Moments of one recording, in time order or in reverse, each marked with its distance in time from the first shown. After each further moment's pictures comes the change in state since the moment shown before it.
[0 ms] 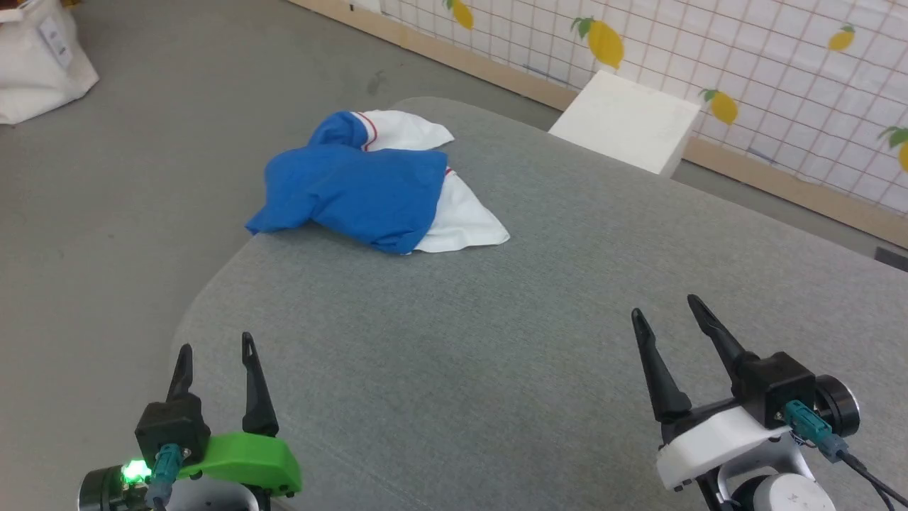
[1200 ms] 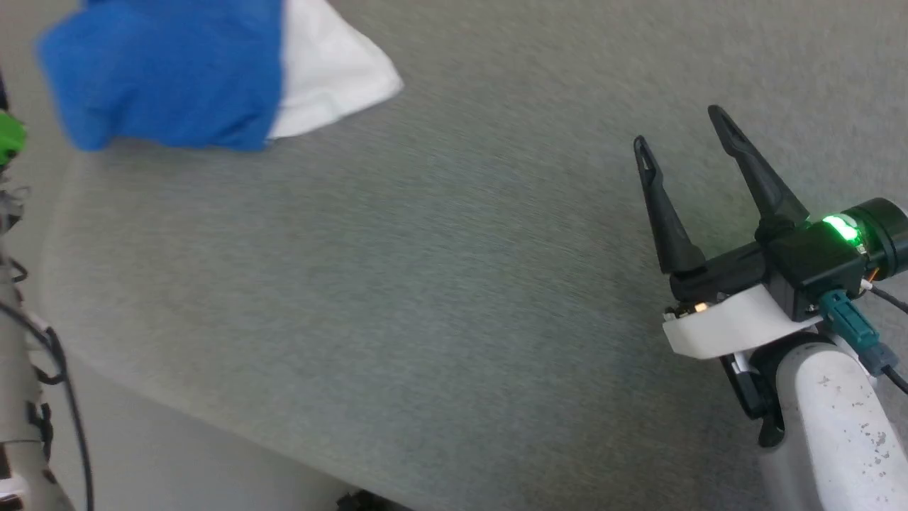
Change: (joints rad) left arm -0.890 0.317 0.240 0.580 -0.514 -0.133 0.337; right arm -0.304 -0.060 0.070 -0.166 -0.093 0.000 0.034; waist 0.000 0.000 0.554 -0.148
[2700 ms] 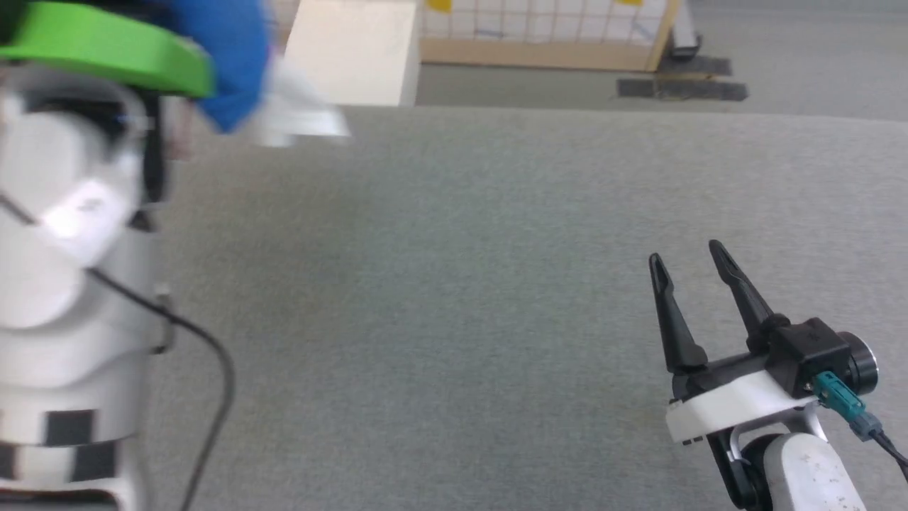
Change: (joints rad) left arm -0.039 -0.074 -0.362 -0.353 0.297 -0.024 -0.335; right arm 0.211 0.060 -0.093 0.170 0.118 0.000 -0.115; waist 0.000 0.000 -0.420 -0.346
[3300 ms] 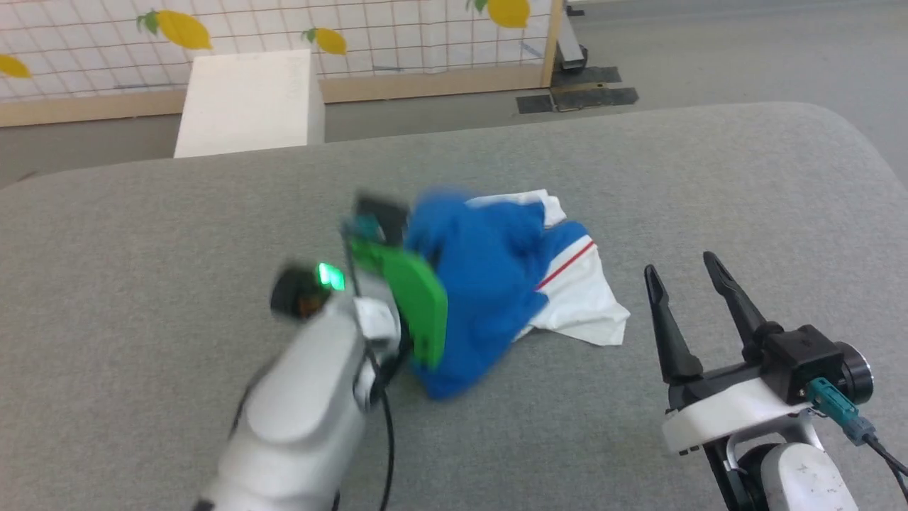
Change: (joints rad) left arm 0.247 -0.242 -0.332 0.343 -0.087 -0.062 0.343; right arm 0.028 0.000 0.011 -0.021 0.006 0.000 0.032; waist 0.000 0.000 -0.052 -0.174
